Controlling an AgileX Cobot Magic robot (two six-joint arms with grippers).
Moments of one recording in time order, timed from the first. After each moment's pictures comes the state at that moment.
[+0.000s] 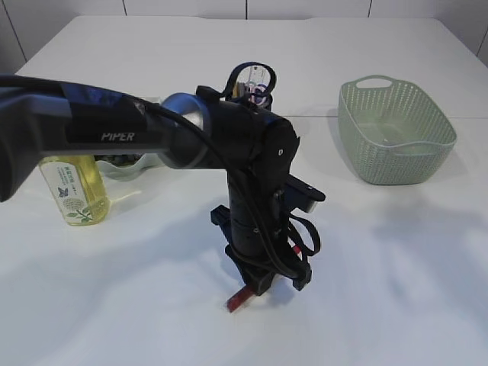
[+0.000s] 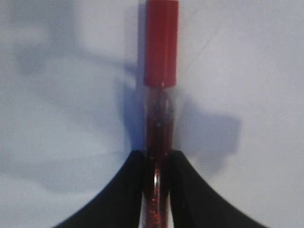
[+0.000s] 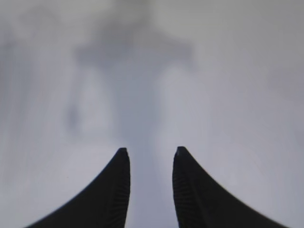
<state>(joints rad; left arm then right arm) -0.83 2.31 -1.71 -0.04 1.04 -0.05 0.19 1.30 -1.22 -0.20 1.23 0.09</state>
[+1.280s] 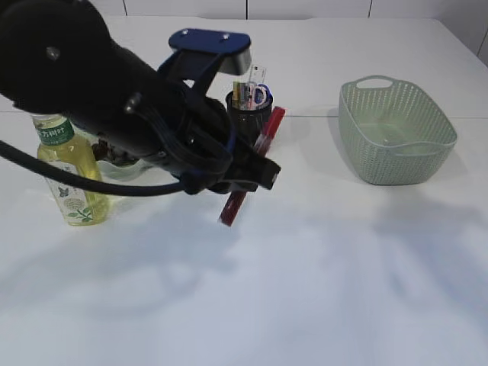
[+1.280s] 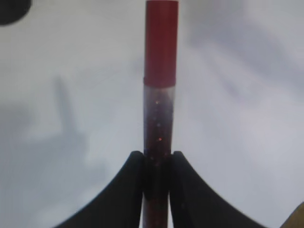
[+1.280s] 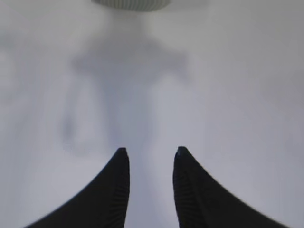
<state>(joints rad) -0.82 1.65 -1.19 -0.09 0.52 -0.15 0.19 1.30 -1.22 -0.24 1.19 0.09</state>
